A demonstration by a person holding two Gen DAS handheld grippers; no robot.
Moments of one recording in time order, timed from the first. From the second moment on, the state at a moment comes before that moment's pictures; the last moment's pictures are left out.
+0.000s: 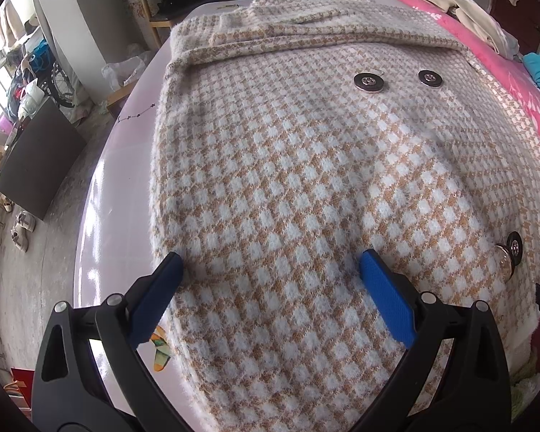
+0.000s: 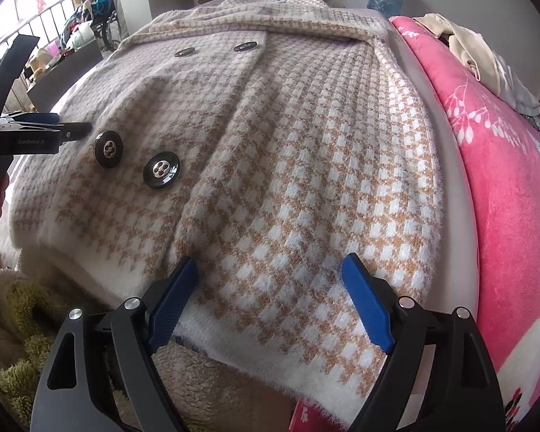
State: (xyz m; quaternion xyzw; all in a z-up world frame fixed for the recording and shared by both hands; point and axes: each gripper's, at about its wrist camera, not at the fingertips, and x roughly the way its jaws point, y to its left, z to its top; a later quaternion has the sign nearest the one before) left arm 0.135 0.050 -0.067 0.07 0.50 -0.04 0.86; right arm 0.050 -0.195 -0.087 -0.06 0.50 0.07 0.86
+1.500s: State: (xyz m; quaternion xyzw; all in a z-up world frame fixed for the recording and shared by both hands) left arm -0.002 0.130 -0.066 -0.22 0.53 -0.24 0.79; right arm 0.053 -0.195 -0.088 -0.07 0.51 0.08 0.86
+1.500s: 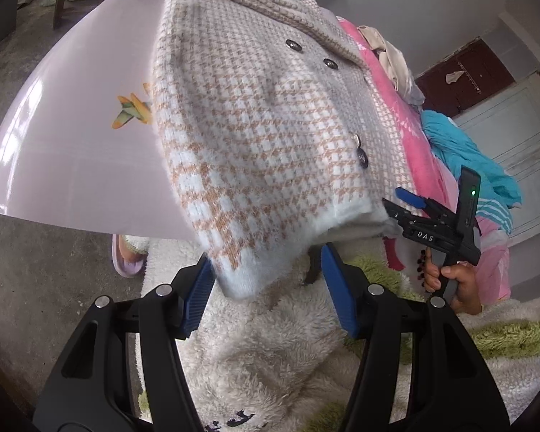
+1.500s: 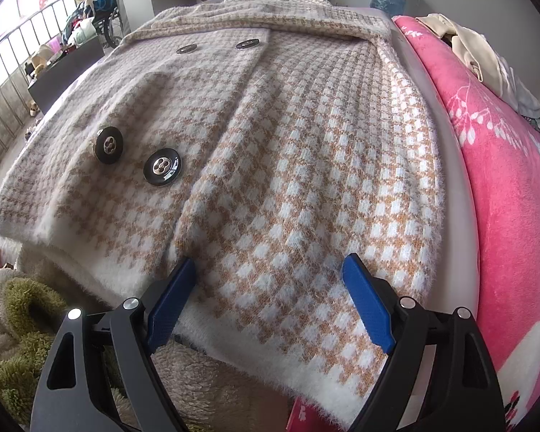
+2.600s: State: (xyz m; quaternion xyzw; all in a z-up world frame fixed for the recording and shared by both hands) left arm 0.032 0.119 -0.068 -0.15 0.53 -0.20 0.81; right arm 0.028 -0.279 -0.073 0.12 0.53 0.03 0.84
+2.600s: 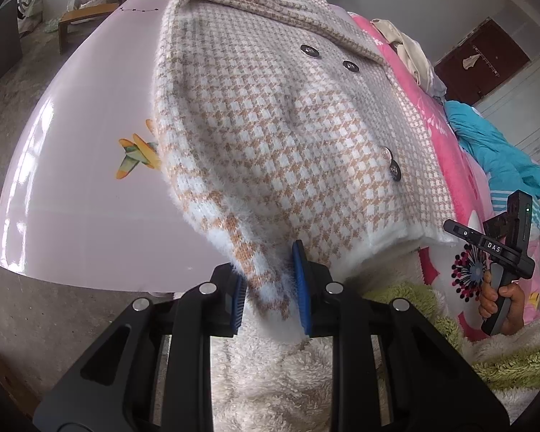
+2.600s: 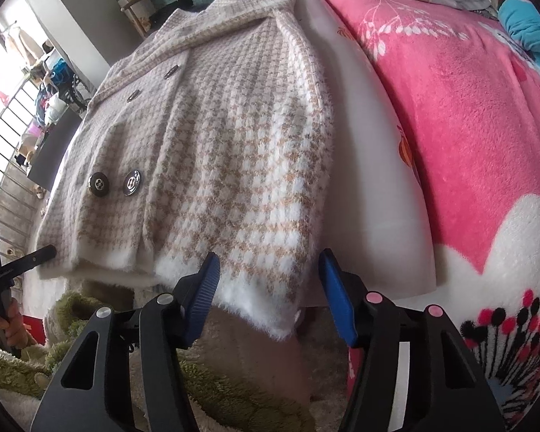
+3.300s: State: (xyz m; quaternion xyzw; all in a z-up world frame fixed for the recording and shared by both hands) left arm 0.073 0.132 0.017 -0.18 0.42 -0.24 0.86; right arm 0.062 -0.291 0.001 0.19 0.41 0.09 0.89
